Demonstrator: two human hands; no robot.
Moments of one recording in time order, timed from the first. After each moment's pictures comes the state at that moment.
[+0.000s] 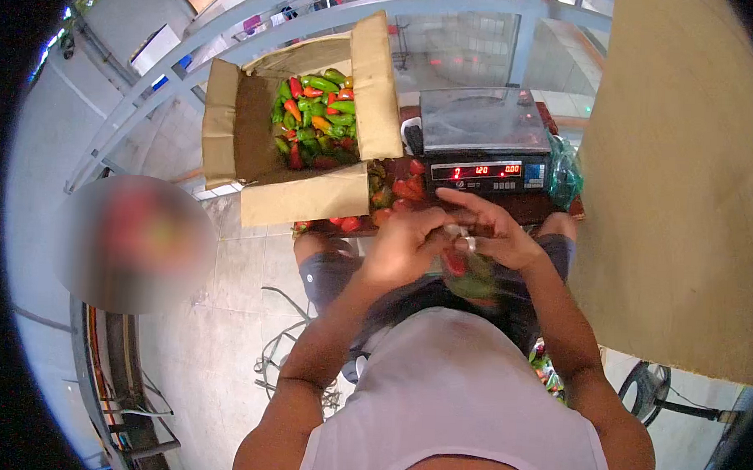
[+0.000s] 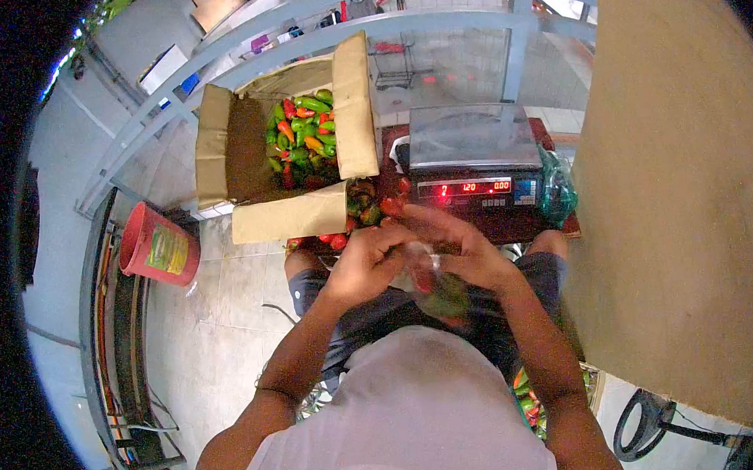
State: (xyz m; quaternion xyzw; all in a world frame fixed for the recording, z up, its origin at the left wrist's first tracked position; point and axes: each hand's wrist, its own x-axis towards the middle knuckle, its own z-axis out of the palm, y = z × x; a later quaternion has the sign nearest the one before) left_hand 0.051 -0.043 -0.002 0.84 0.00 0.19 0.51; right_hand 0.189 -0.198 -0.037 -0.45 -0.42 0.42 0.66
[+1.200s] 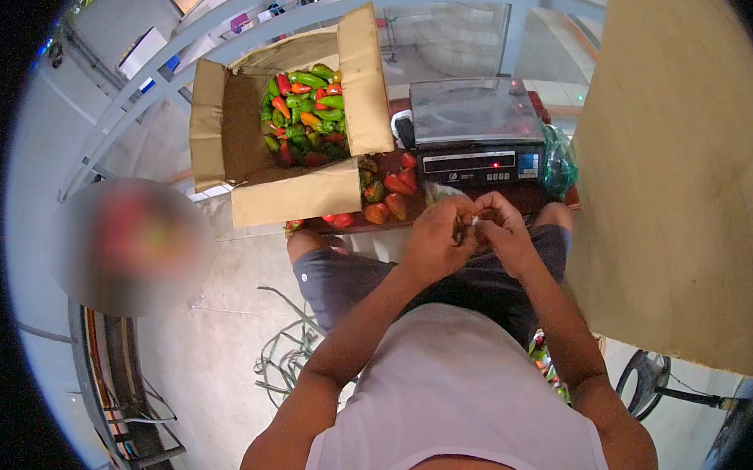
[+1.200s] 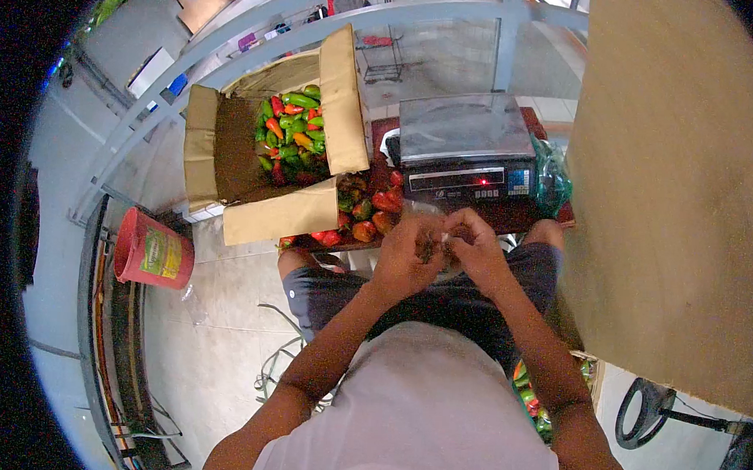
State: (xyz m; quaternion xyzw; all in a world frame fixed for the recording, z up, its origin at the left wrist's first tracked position) left_hand 0.086 -0.074 -0.061 0.86 -0.01 0.31 0.42; right_hand 0.180 -0.221 -0.060 -0.62 -0.22 0.35 0.66
